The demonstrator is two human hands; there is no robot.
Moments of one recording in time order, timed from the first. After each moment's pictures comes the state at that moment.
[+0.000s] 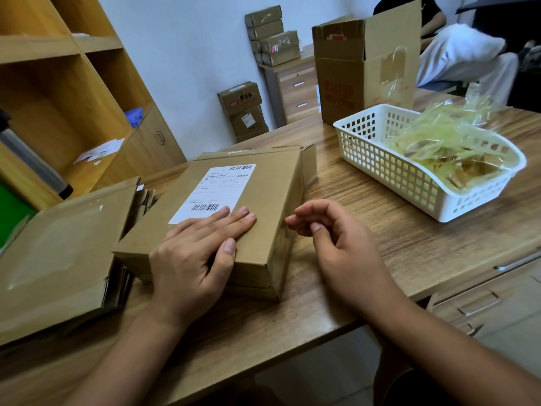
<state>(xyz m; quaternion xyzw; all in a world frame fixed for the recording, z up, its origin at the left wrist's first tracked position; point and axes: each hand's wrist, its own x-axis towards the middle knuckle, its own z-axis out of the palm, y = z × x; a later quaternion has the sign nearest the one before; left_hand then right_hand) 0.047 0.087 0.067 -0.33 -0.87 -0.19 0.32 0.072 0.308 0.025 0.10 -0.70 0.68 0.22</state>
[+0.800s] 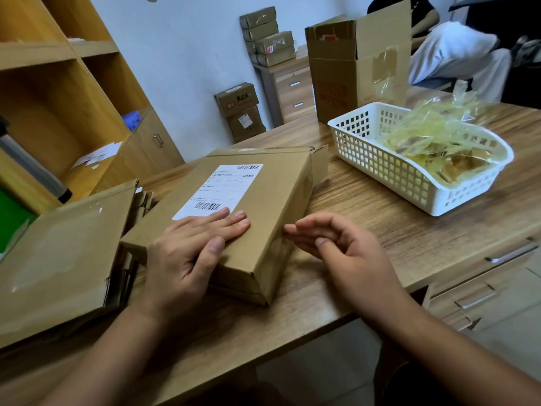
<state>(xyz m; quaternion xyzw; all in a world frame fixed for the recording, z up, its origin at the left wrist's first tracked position) 0.043 0.075 0.074 -0.39 -0.85 -0.27 0.24 0.090 0.312 0.016 0.10 -0.58 0.80 0.14</state>
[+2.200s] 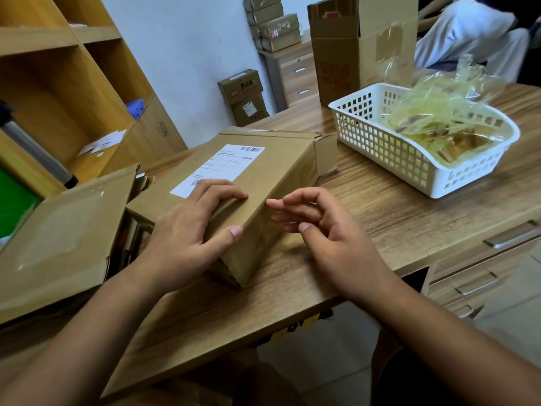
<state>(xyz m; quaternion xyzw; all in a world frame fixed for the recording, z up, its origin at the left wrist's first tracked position) 0.051 0.087 0.098 -0.29 -0.93 -0.19 0.08 0.092 0.308 0.022 0.16 -0.64 0.74 0.12</state>
